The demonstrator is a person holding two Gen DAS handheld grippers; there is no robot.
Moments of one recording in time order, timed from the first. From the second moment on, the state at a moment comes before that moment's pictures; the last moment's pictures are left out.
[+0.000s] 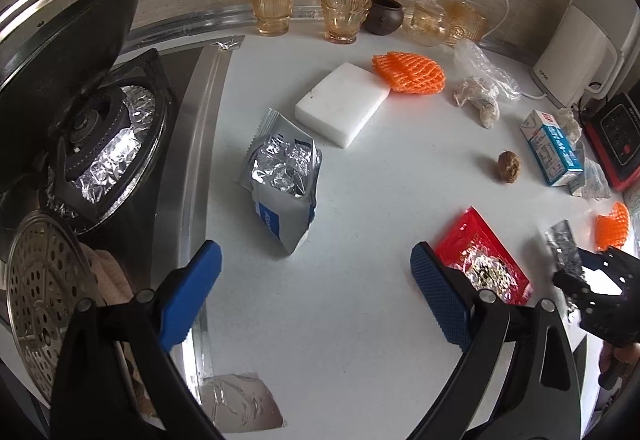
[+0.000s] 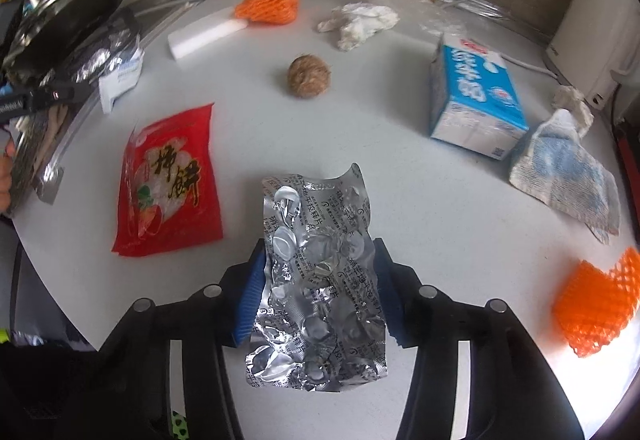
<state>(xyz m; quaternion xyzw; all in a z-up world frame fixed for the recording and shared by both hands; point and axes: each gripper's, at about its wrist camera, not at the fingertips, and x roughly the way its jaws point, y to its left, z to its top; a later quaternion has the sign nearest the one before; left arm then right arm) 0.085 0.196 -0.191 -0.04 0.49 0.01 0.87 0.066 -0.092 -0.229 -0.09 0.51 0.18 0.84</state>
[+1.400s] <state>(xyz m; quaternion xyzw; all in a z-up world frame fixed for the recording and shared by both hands) 0.022 0.092 -0.143 0.02 0.48 -0.10 0.87 -0.044 -0.139 -0.155 0.03 0.45 0.14 0.88</state>
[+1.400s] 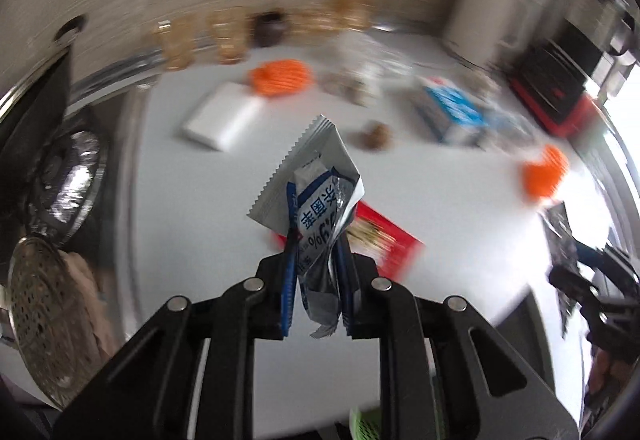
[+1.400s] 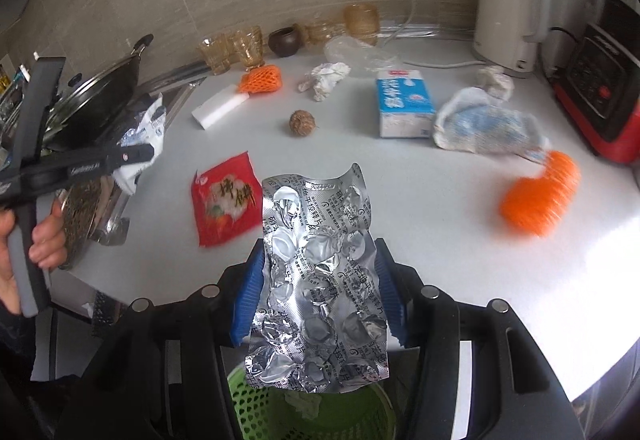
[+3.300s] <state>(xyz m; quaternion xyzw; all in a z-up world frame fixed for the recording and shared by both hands) -0.133 -0.039 -0.174 0.15 0.51 -0.24 0.81 -0.197 -0.194 -0.183 0.03 0.49 0.16 0.86</state>
